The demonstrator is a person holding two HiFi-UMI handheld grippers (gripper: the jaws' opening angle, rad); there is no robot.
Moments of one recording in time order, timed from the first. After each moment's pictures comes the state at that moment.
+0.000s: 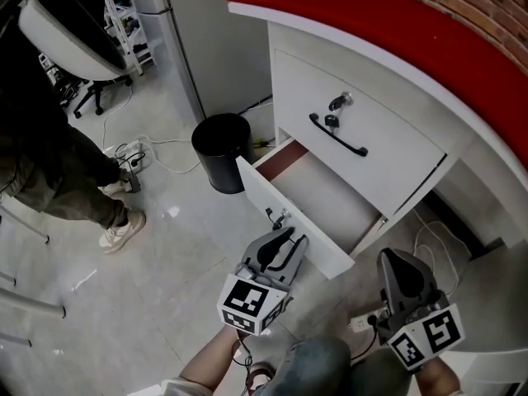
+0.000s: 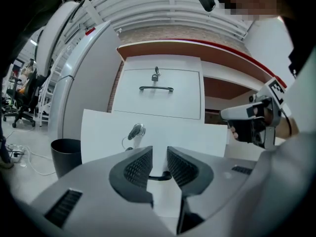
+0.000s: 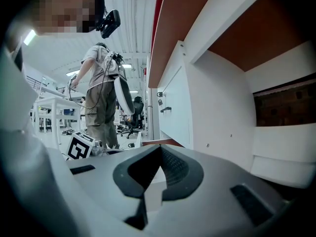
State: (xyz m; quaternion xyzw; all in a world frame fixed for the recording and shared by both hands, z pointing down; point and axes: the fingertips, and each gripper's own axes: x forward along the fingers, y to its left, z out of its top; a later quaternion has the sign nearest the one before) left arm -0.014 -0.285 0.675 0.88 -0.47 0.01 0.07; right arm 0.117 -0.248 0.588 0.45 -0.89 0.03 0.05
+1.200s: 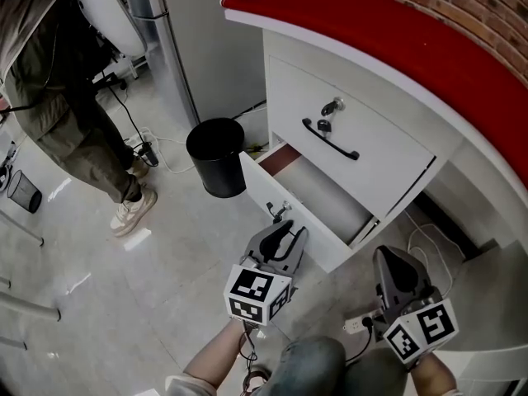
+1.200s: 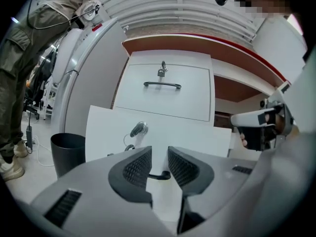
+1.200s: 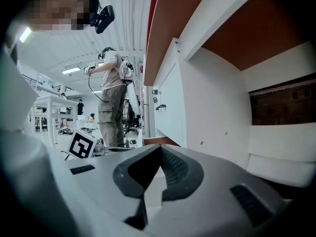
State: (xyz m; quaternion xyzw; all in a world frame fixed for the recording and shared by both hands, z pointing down) left arm -0.005 -0.308 0.674 0.87 -0.49 0.00 0.10; right arm 0.127 -0.256 0.595 0.47 -0.88 0.04 0.06
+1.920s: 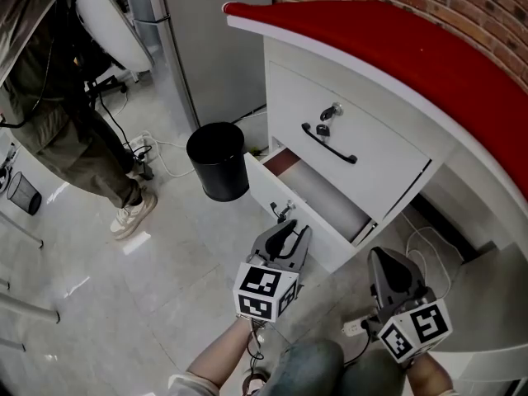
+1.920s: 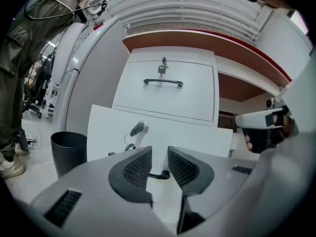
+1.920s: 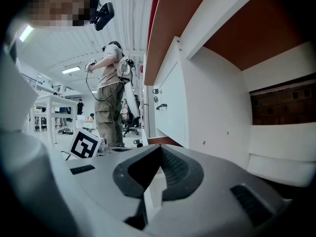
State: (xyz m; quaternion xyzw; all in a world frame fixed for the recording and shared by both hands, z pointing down) left arm 0.002 -0.317 0.675 0.86 -0.50 0.00 0.11; right arm 0.122 -0.257 0.598 0.47 -0.88 0.04 0.06
